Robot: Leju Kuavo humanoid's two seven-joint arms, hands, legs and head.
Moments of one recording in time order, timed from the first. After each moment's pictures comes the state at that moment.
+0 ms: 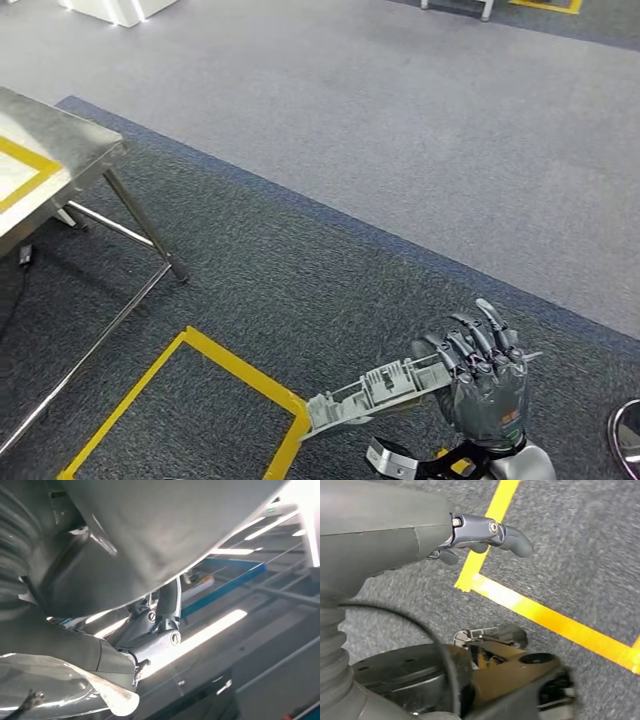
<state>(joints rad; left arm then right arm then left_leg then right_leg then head) -0.05 -0.11 -0.38 -0.18 0.35 0.32 -0.29 0.36 0.26 -0.11 -1.96 1.32 -0.67 -0.69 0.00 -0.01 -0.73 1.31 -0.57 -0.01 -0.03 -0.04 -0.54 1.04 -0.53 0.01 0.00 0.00</state>
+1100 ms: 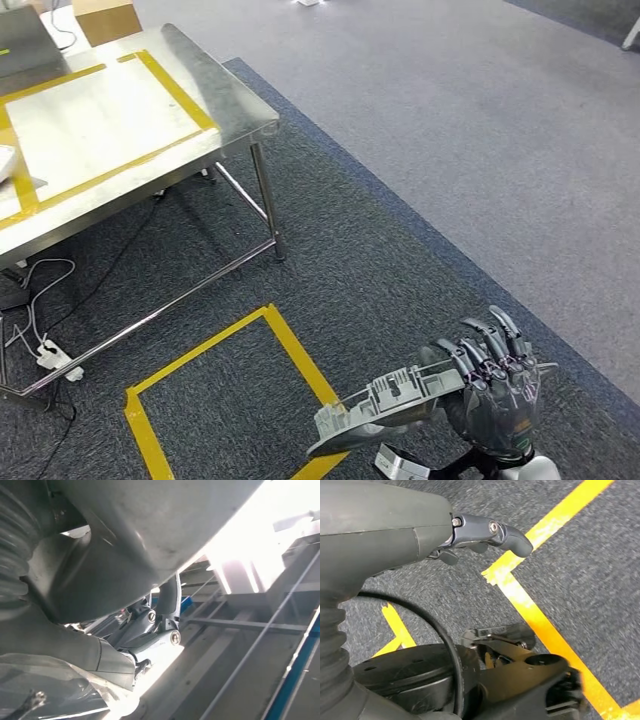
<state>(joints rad) -0.04 -0.11 -0.38 -0.18 0.35 0.33 -0.27 0.40 0.26 -0.12 -1.98 1.24 -0.67 -0.69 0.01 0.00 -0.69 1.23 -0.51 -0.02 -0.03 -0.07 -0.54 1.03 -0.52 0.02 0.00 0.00</state>
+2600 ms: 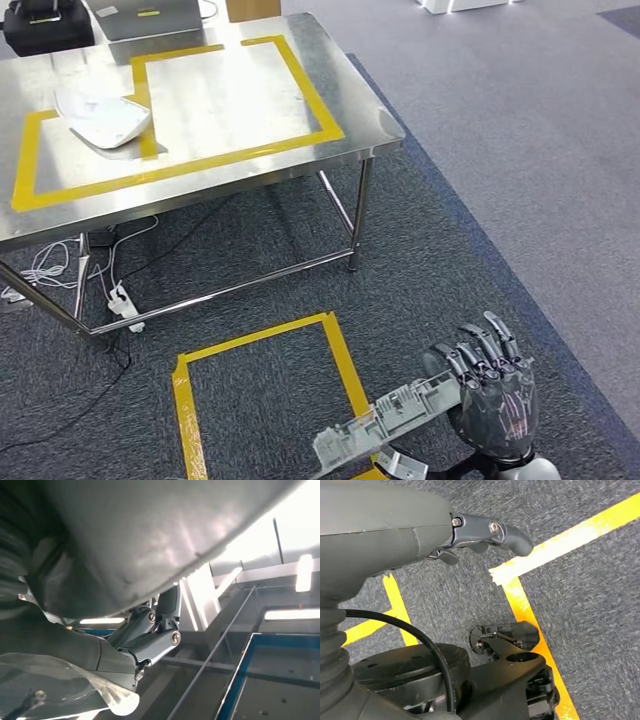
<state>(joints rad) -0.05 -0.13 -0.38 -0.18 0.36 0.31 -0.25 0.41 0.17 -0.09 -1.93 1.33 -0.67 -0.54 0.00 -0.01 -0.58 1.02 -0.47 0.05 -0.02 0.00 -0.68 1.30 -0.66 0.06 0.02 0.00</state>
